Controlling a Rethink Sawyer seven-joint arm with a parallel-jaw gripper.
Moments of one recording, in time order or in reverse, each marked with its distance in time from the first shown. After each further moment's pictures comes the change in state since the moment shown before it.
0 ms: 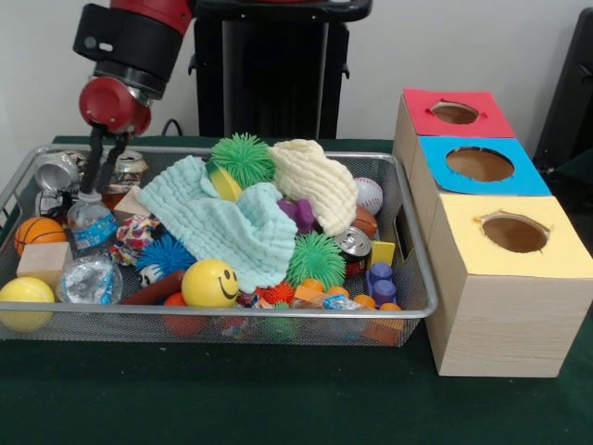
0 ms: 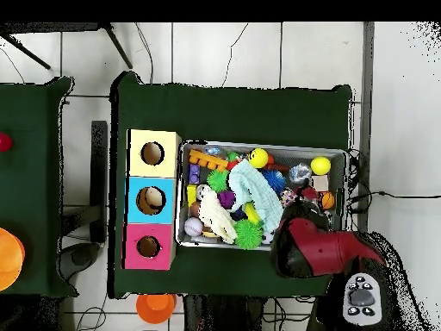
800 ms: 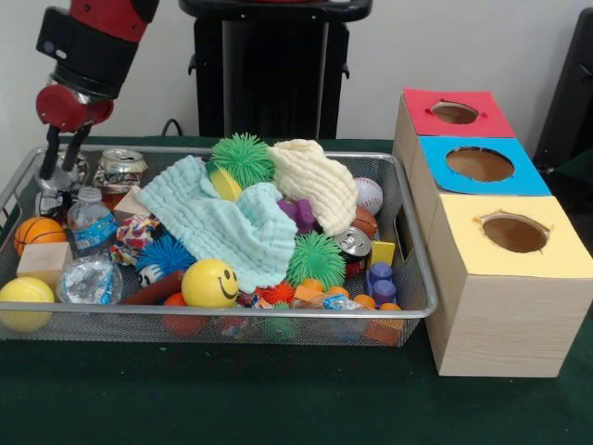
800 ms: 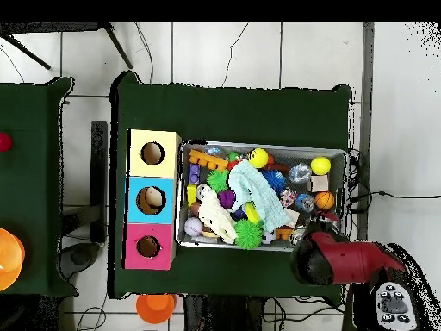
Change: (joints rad) arm -0.144 0.022 0.056 0.006 -0.052 0.266 0.000
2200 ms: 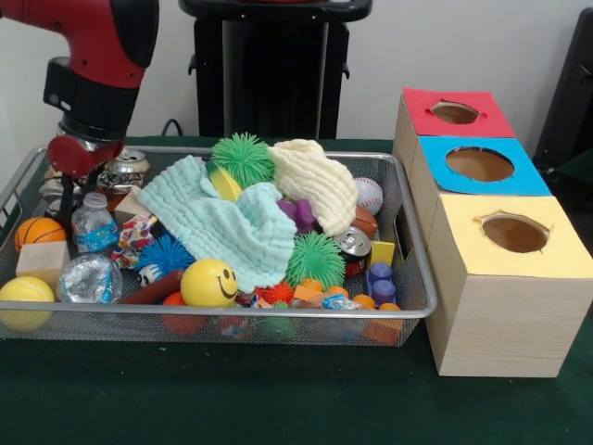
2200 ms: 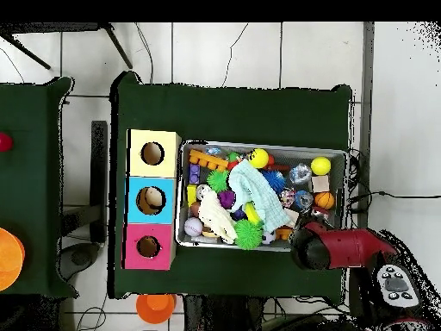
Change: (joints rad) arm -0.088 0.082 0.138 -0.057 -0.024 0.076 0.000
